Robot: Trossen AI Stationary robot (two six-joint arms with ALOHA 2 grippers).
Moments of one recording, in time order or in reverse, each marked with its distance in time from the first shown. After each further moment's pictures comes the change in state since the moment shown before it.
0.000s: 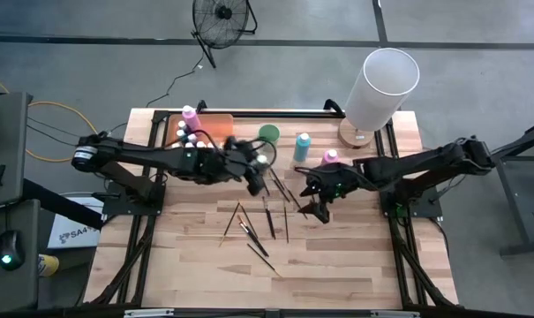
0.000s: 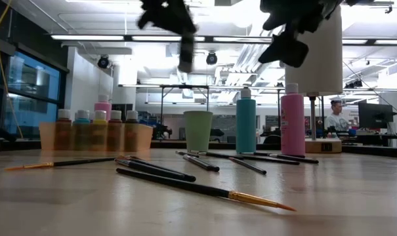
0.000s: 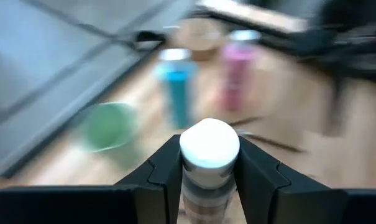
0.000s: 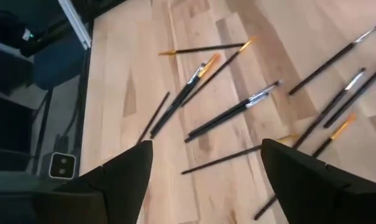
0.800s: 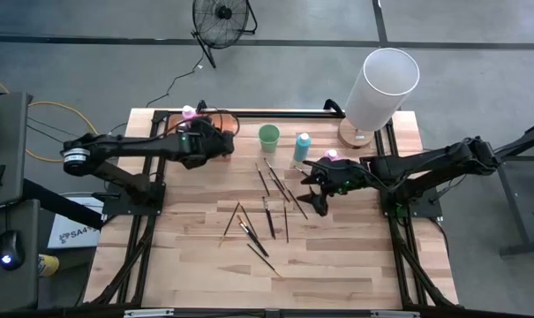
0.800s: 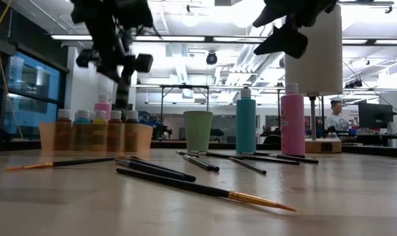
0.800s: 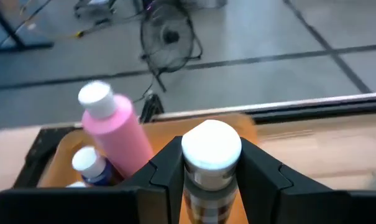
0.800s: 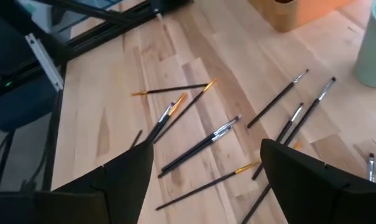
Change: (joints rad) left arm 0.338 -0.100 -0.340 -0.192 -0.447 -0.576; right arm 0.002 -0.058 0.000 0.018 0.194 0.018
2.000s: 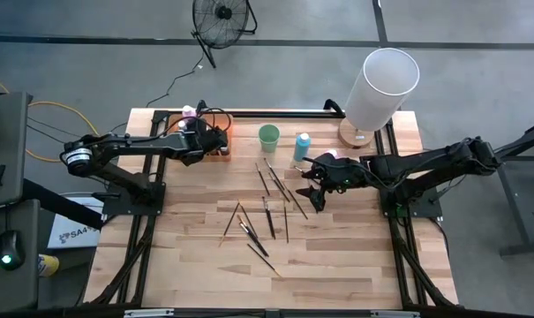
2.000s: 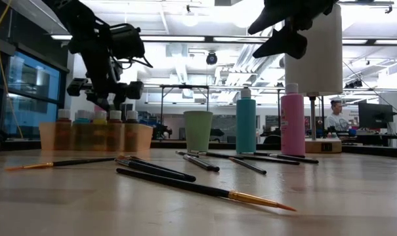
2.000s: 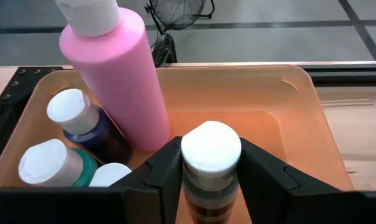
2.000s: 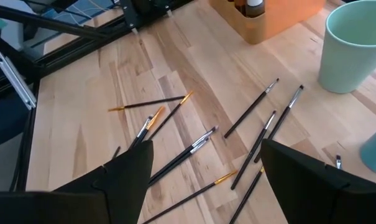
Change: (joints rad) left arm 0.160 0.023 -0.186 0.213 0.187 0.006; right arm -0.014 0.000 0.000 -0.001 0.086 0.010
